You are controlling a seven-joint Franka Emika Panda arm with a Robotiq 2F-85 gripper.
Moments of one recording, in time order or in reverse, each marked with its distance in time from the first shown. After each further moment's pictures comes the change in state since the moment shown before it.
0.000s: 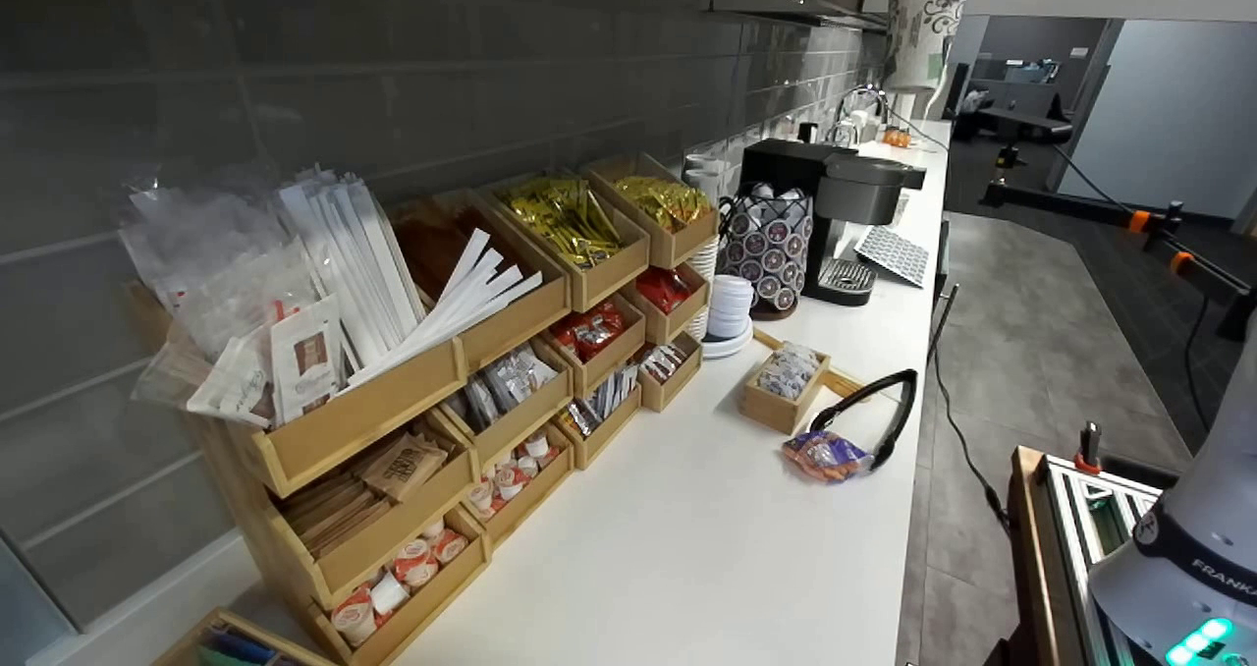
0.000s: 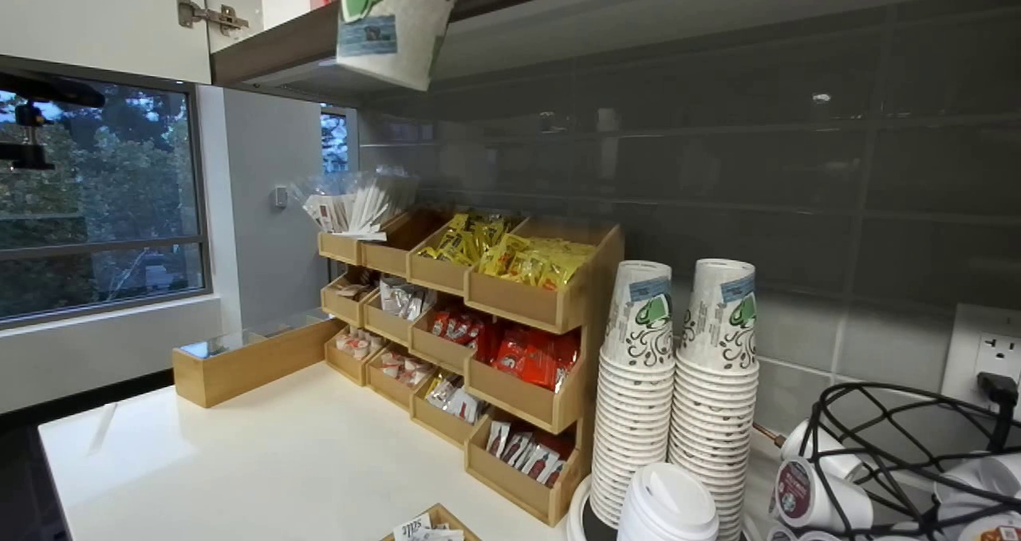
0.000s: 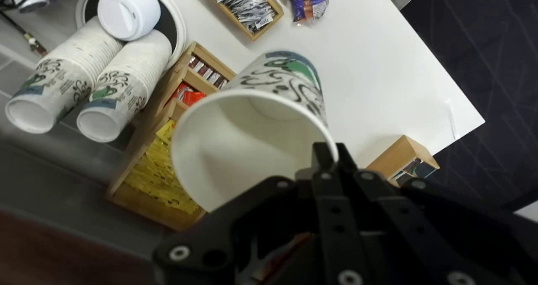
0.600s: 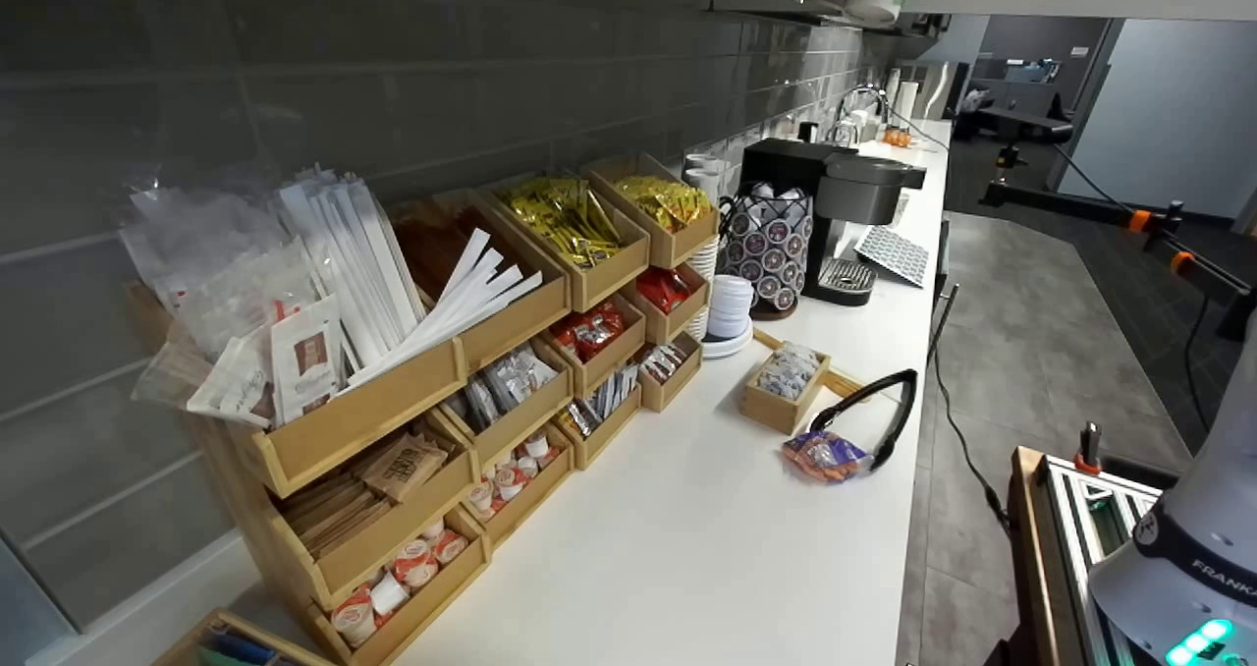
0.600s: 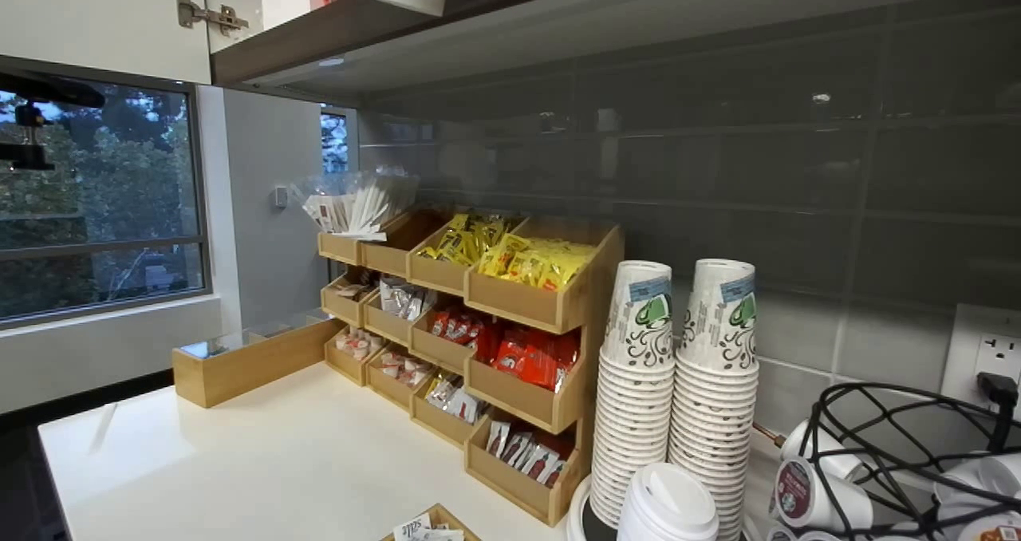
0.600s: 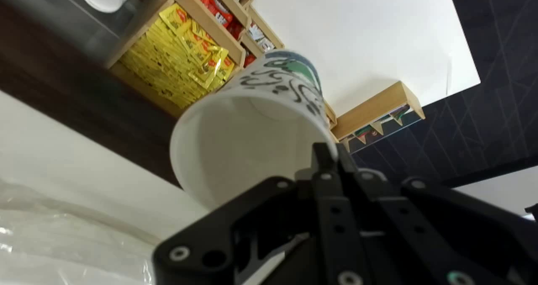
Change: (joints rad) arm 0.001 0.078 -0.021 0.185 0.214 -0.001 -0.102
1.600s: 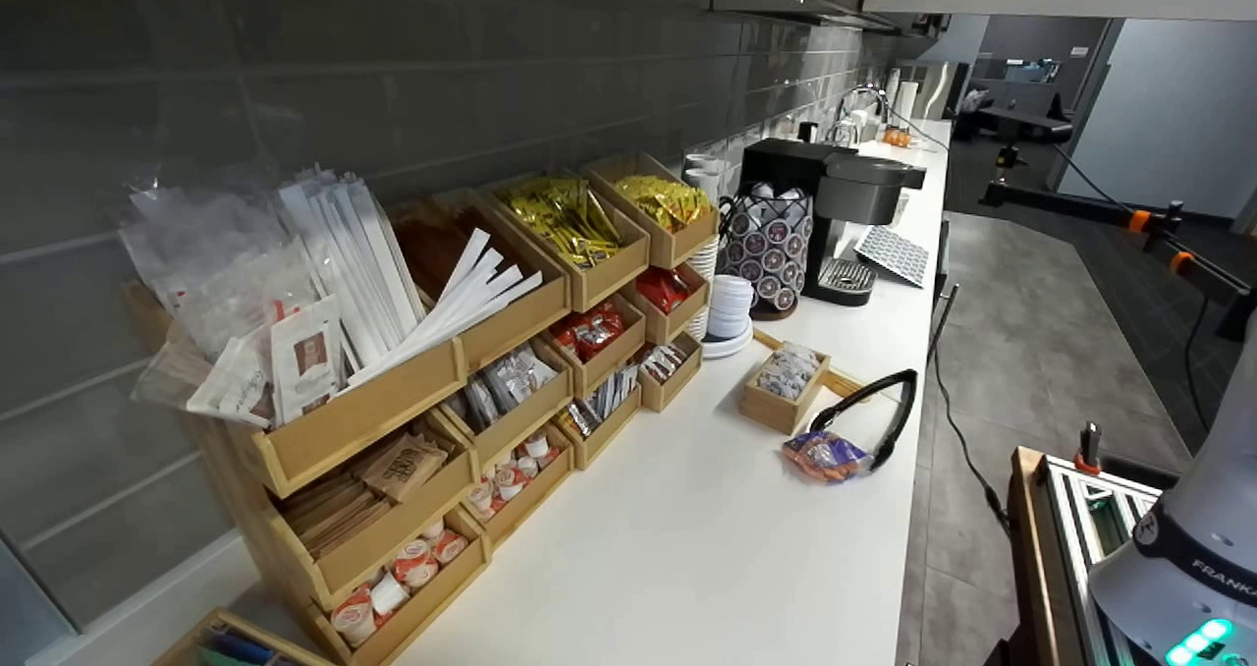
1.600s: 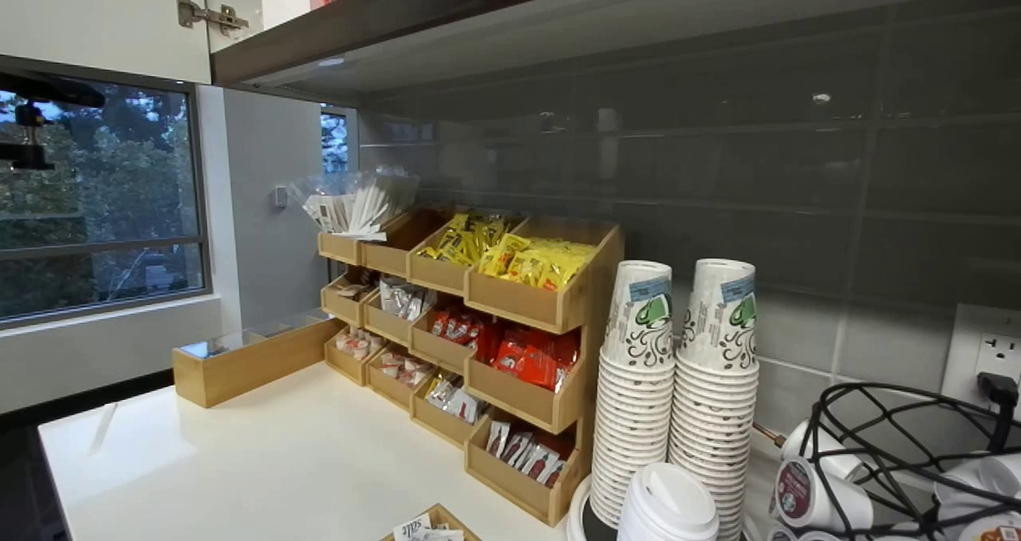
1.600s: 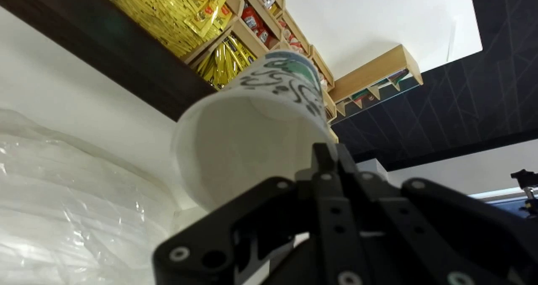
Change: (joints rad) arm -0.001 0.014 -0.007 0.056 0.113 0.002 0.003
